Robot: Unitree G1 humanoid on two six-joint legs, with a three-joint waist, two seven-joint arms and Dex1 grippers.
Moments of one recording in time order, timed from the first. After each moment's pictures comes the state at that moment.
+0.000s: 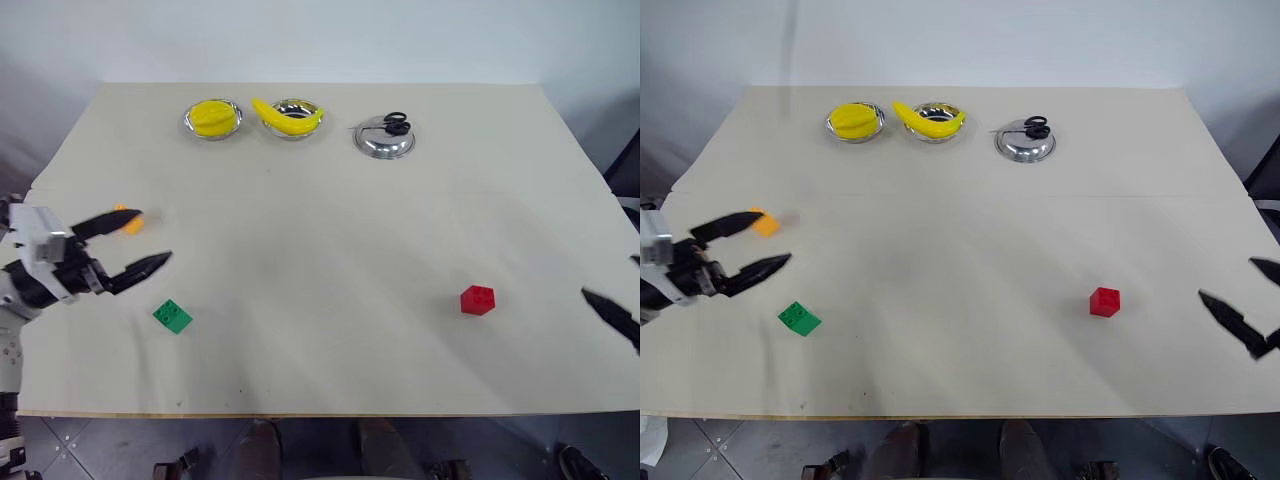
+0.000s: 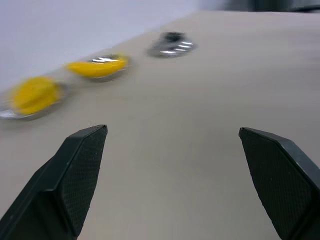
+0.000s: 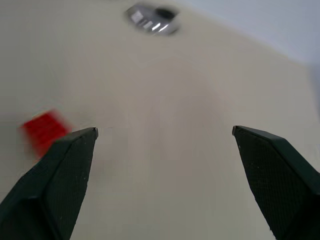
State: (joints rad) left arm -0.19 0.88 0.39 0.12 -0.63 0.13 -1.17; right arm 0.40 -0.93 -0.75 -0.01 0.63 0.02 1.08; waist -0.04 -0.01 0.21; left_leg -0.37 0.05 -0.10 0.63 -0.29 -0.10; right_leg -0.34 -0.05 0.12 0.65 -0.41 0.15
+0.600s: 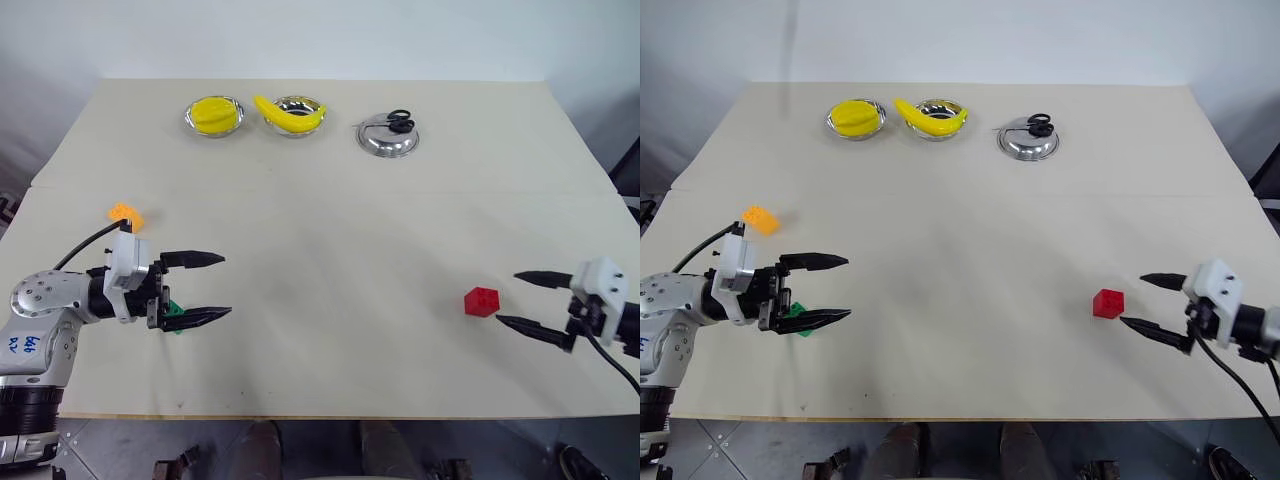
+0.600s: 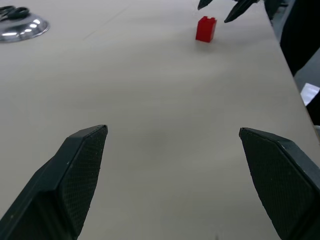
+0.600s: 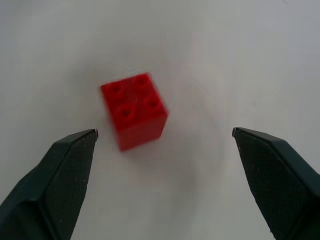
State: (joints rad) left arm -0.22 0.84 0.21 0.01 -0.58 0.15 -1.29; right arm -0.12 -0.95 -0.28 0.25 0.38 0.00 1.25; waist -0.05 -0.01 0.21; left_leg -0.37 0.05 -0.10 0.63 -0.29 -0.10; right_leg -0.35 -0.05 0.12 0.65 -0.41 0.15
